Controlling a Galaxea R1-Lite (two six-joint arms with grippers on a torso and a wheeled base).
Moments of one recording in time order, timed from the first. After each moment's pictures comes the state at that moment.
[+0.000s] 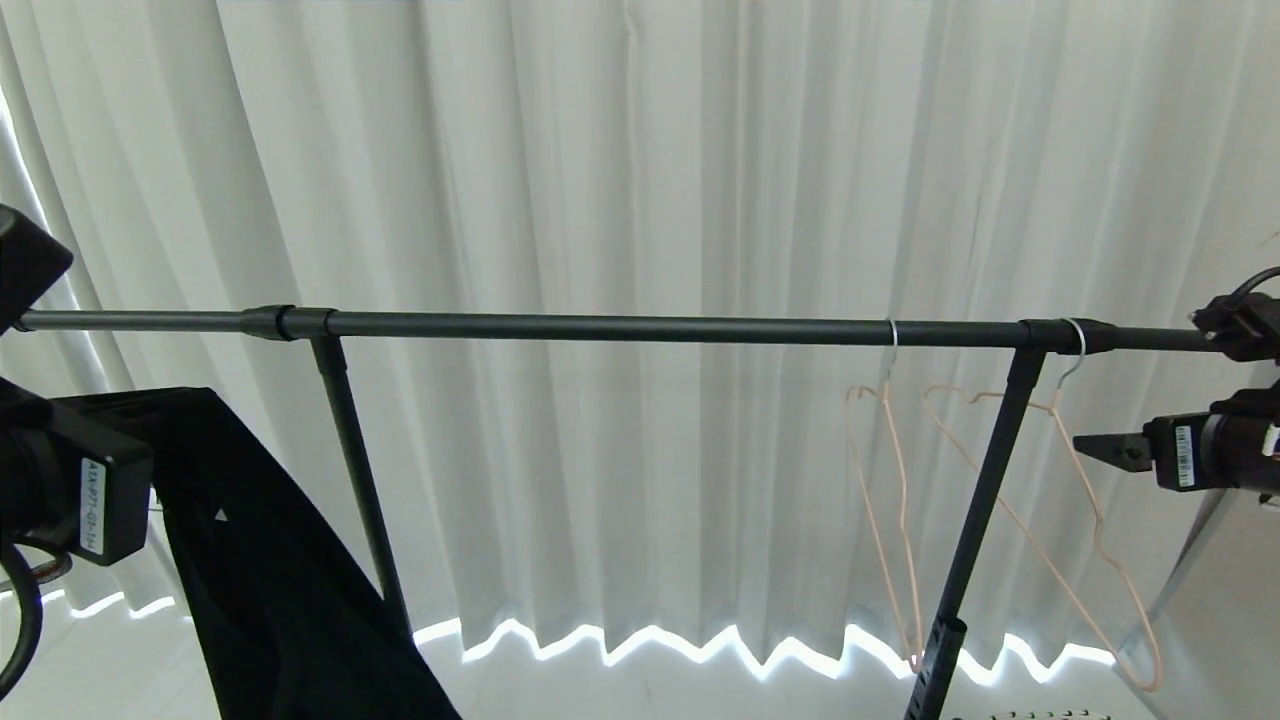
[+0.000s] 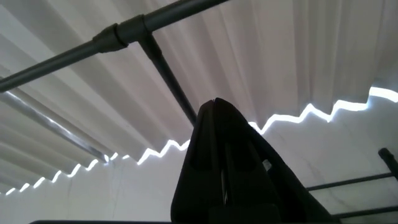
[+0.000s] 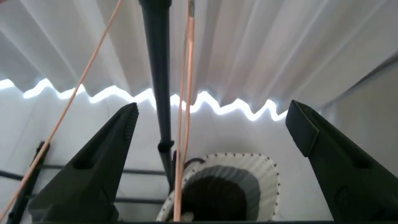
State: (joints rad) left arm -0.32 1.04 -0.87 0.17 0.23 0.30; right arm 0.02 1.42 -0.83 -0.09 0.04 -0.05
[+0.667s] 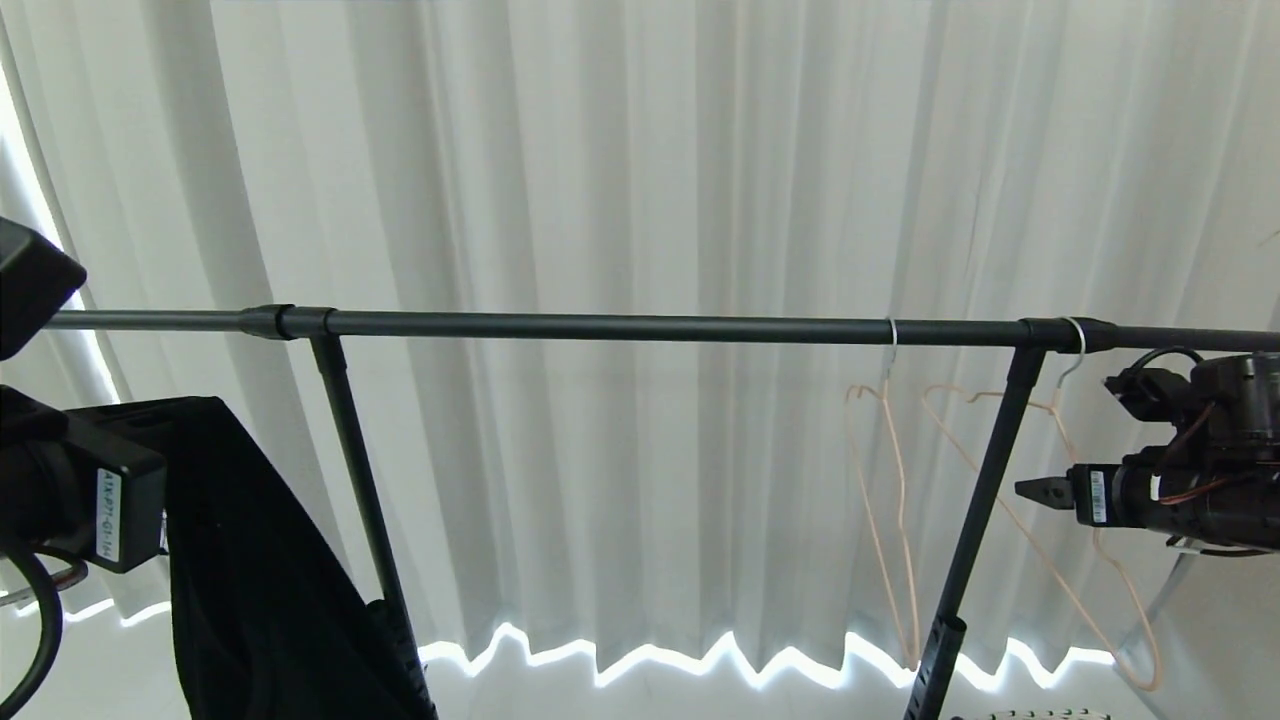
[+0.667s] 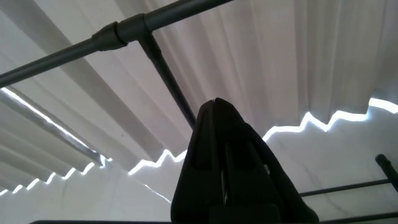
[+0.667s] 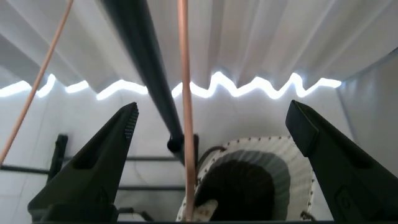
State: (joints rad) left arm -0.32 1.04 -0.83 0.13 0.23 0.30; right arm 0.02 1.66 -0.72 -0.30 0.05 0.06
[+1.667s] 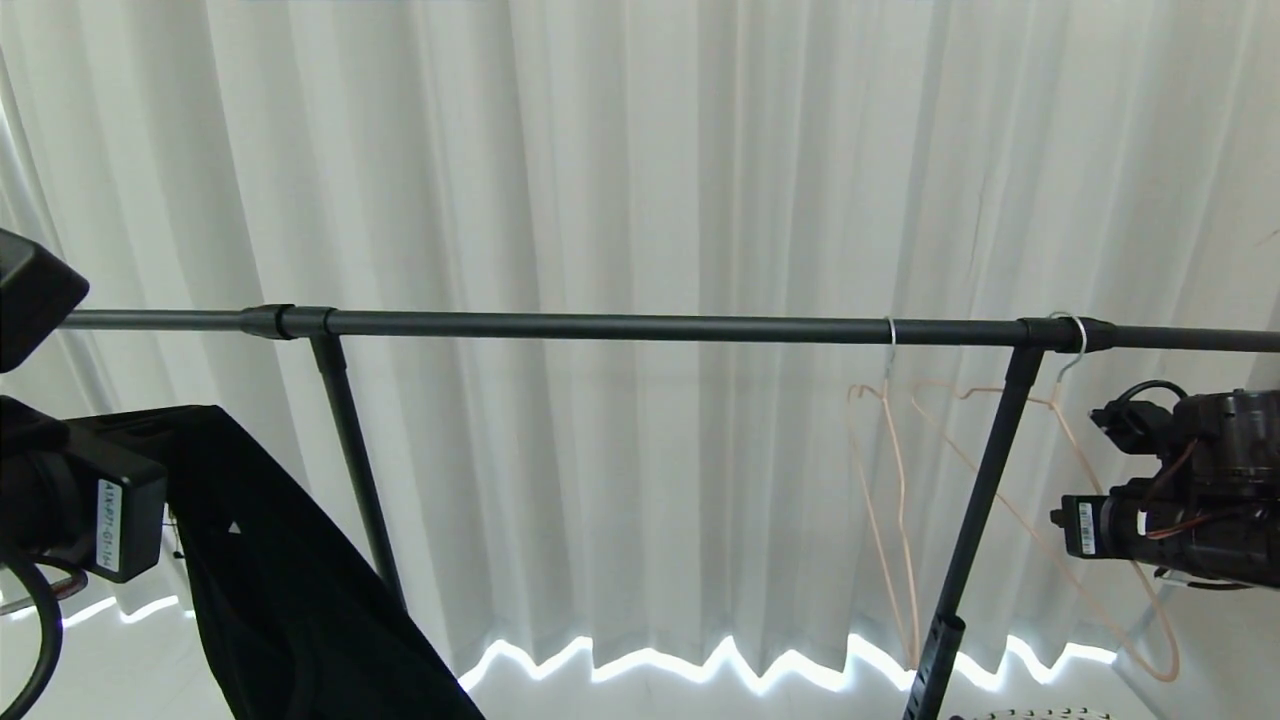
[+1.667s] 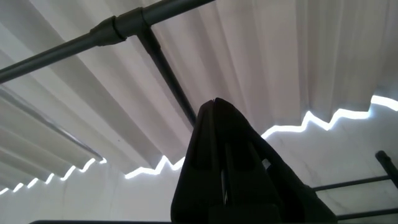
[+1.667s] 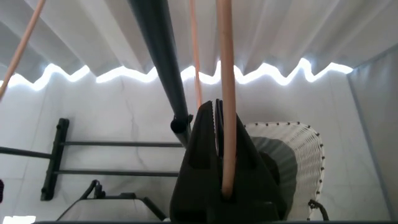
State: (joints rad) left arm -0.31 1.03 -0.81 0.13 0.23 0.30; right arm 0.03 1.69 -0.62 -0.41 0.06 0.06
